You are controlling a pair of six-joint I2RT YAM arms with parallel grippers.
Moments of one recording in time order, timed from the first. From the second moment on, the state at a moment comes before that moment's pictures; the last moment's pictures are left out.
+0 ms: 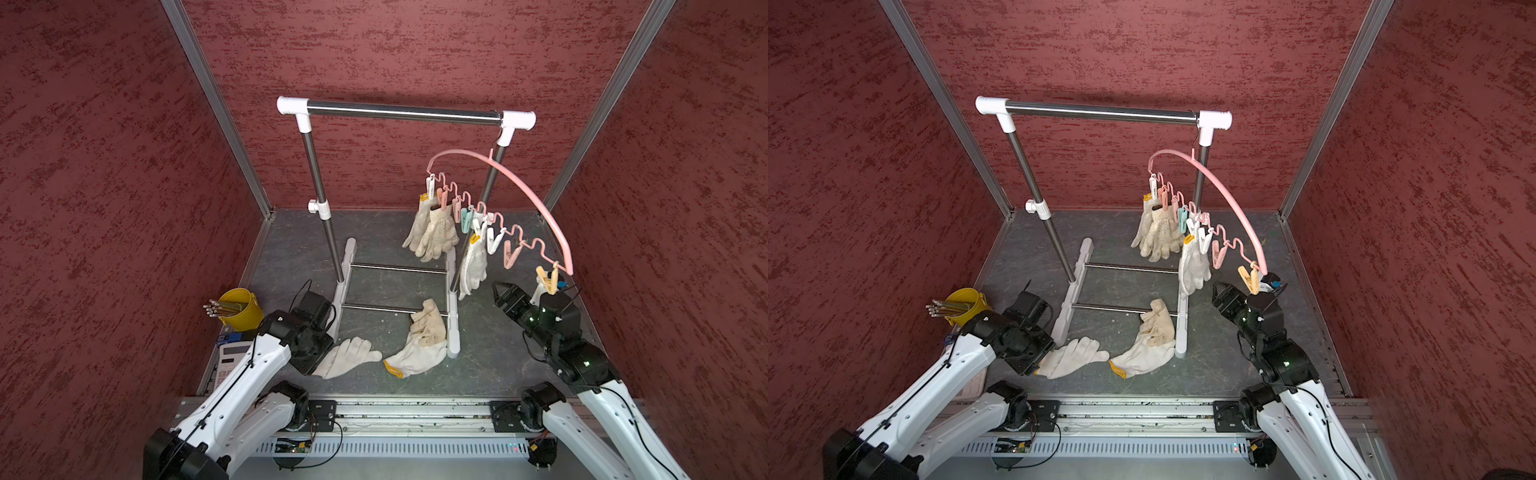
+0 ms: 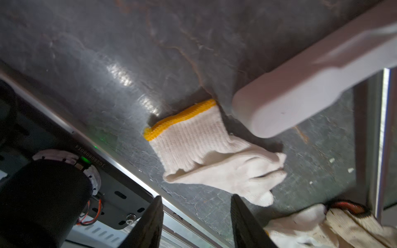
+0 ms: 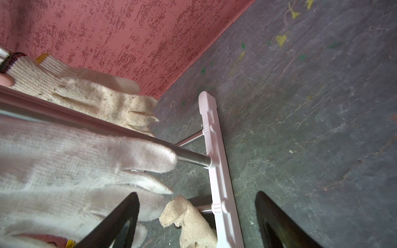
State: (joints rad) left arm -0.35 0.90 0.66 -1.25 0.05 -1.36; right arm 0.34 0.56 0.61 -0.49 0.07 0.87
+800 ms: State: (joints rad) left arm -0.32 0.93 0.41 -1.00 0.10 -1.58; right arm 0.34 0.64 0.61 -0.48 0.05 0.82
